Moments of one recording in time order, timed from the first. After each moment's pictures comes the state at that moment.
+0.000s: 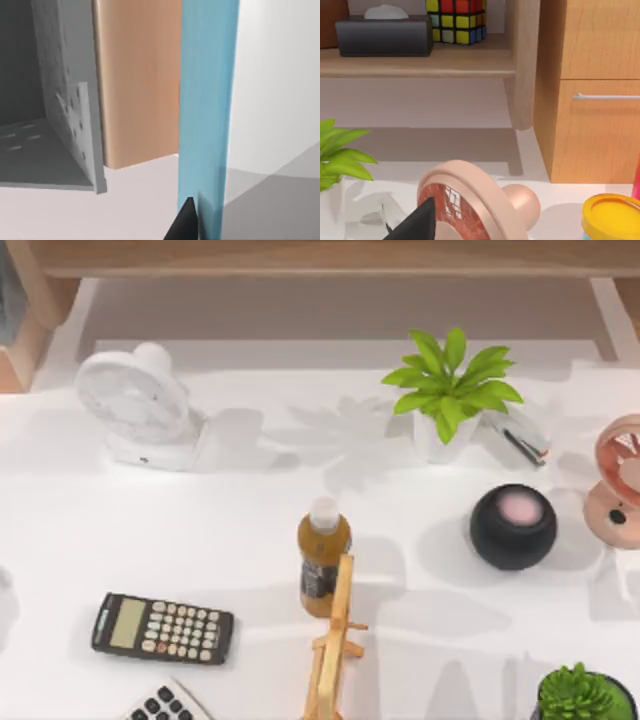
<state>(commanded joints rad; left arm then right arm) 0.73 1.82 0.78 0.36 0.66 2.03 0.00 0.00 0.00 0.00 0.00 0.00</state>
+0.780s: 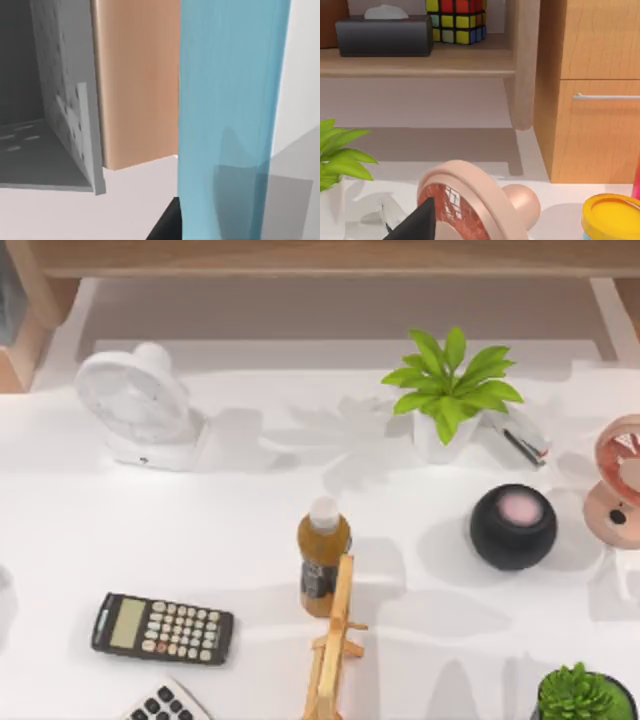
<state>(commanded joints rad) 0.73 1.82 0.78 0.36 0.66 2.03 0.00 0.00 0.00 0.00 0.00 0.00</state>
